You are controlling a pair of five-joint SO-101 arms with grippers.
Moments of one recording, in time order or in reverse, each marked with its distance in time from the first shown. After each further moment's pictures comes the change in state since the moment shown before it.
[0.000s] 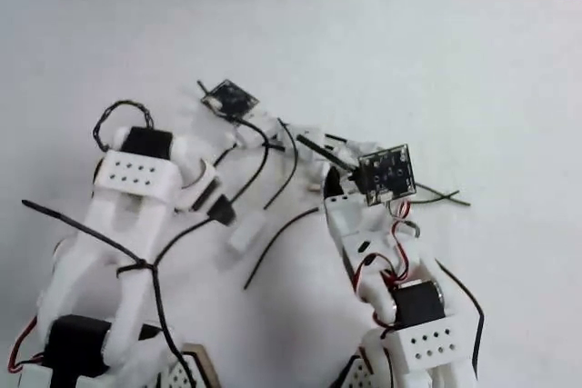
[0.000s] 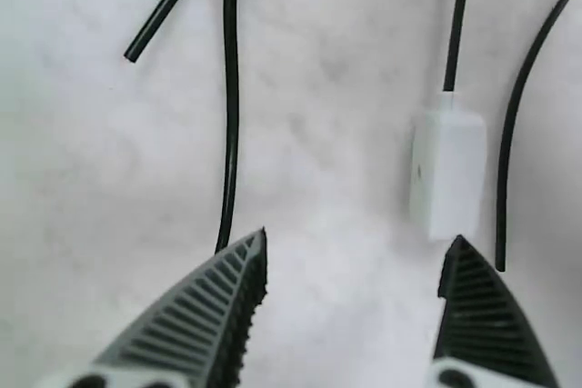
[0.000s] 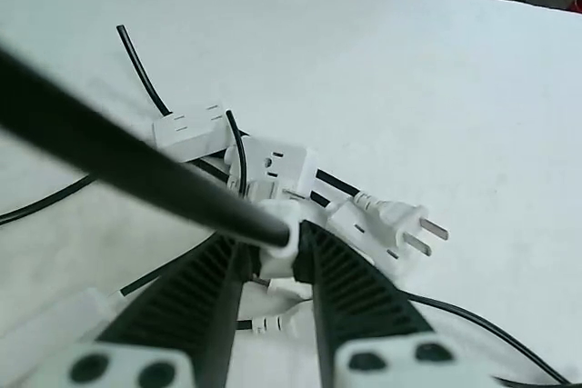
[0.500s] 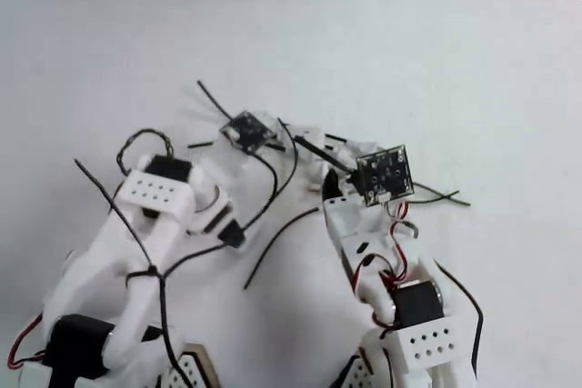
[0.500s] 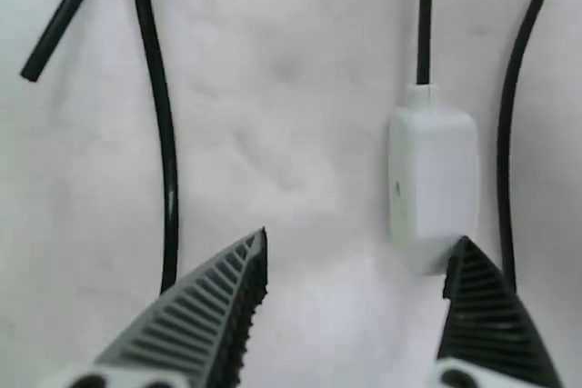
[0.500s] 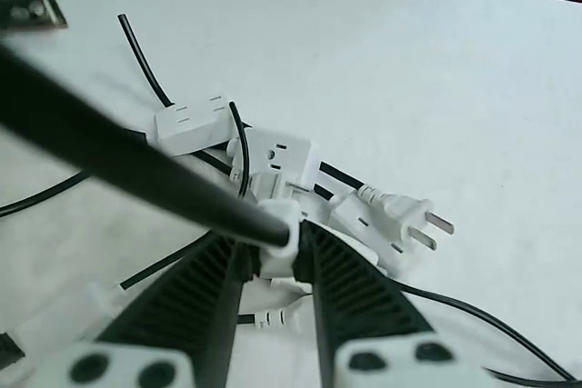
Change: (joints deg) left arm 3.3 0.0 14.5 -14.2 -1.5; right arm -0.4 0.0 0.7 0.0 0.0
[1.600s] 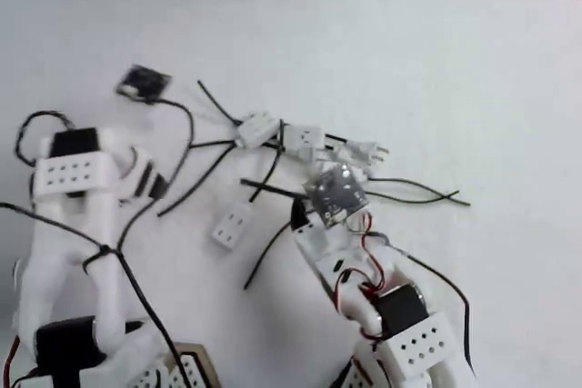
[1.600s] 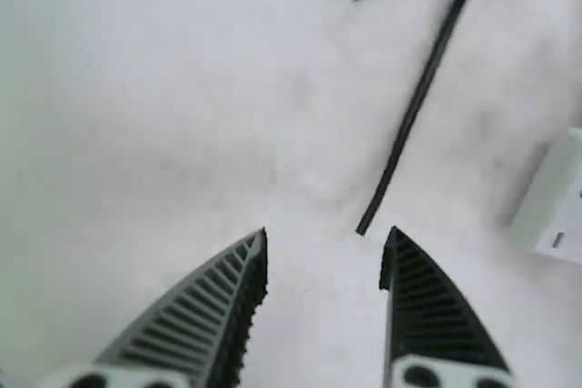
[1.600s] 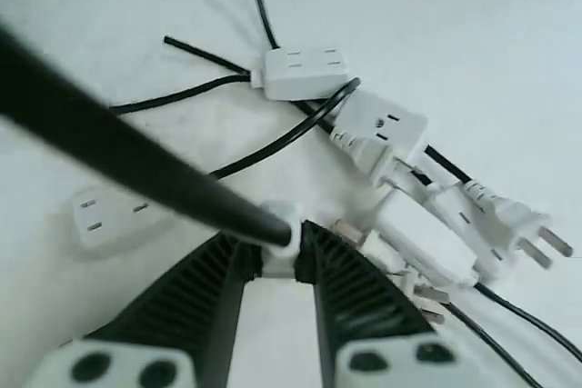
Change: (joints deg) left arm -23.9 0.4 -14.1 9.1 -1.0; right arm -12.8 0.0 2.0 4.5 5.5
